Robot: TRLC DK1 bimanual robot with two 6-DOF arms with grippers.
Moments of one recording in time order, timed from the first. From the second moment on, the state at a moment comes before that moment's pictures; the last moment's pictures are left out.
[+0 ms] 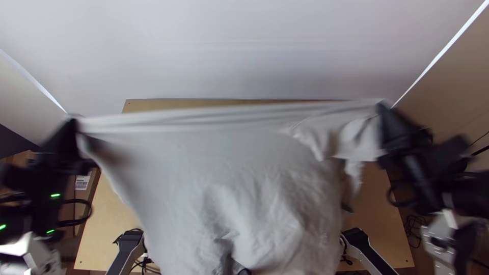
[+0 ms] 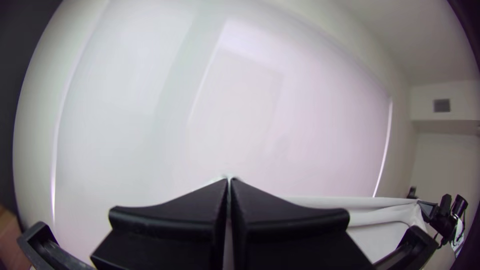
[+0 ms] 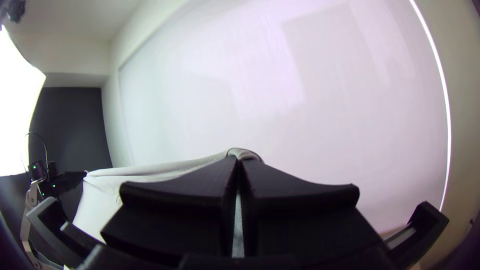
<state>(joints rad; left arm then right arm) 0.05 0.61 1.34 -0.50 0.04 -0.31 0.30 0.71 1.28 -0.29 -0.14 0.32</state>
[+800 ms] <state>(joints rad) 0.05 1.24 0.71 0.13 0.10 -0.27 0.28 1.45 0.82 0.29 -0.11 0.39</state>
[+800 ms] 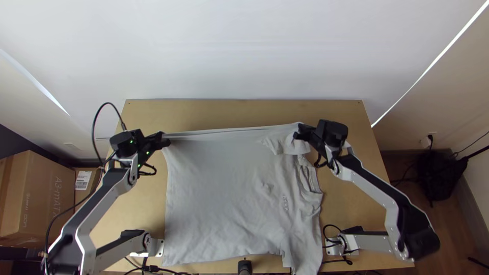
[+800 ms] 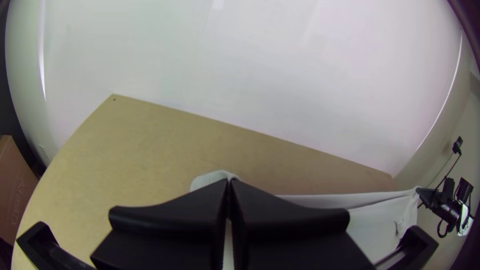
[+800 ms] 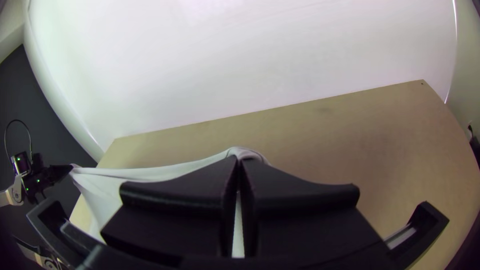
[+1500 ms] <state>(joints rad) 0.03 1.93 1.21 0.29 0.05 -0.26 0.21 2.06 1.41 0.29 -0.04 0.39</state>
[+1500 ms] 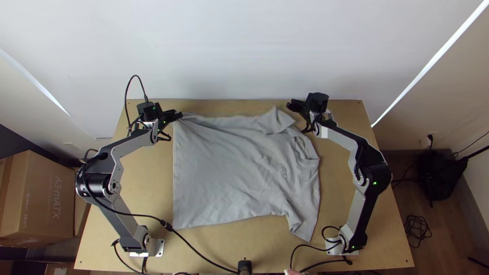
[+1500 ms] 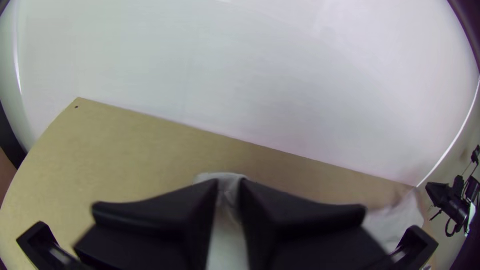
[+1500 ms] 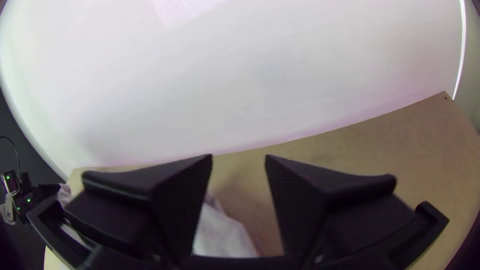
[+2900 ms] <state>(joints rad) 0.15 0.97 1.29 -0.70 0.27 -0.29 -0.42 1.23 0.93 -1.15 -0.54 0.10</state>
